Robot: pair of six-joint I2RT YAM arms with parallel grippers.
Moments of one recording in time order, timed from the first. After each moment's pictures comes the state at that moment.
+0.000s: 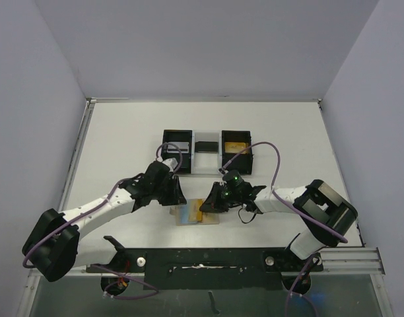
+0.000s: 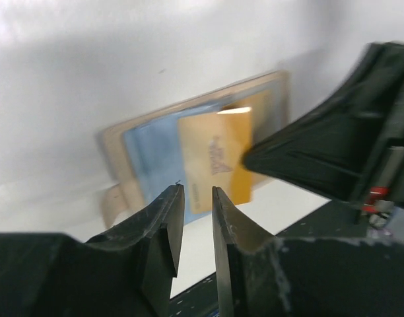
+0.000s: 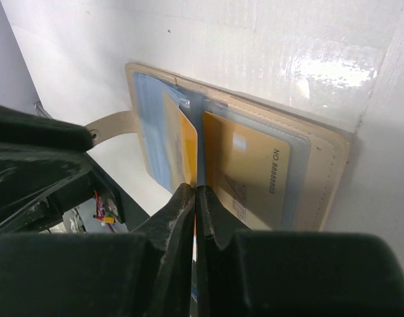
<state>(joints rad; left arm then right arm) -0.68 1.25 0.63 -0.31 0.16 -0.72 0.78 1.56 0.58 0.20 -0.35 1.04</state>
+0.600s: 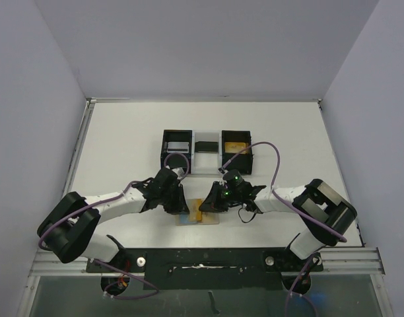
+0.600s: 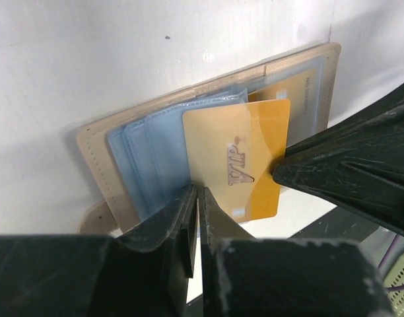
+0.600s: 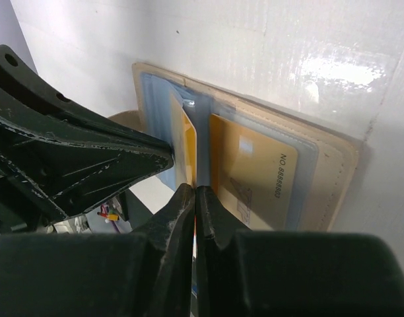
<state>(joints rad) -0.72 1.41 0.59 -0.17 0.23 -0.78 0.77 1.57 0.57 0.23 -0.38 1.04</state>
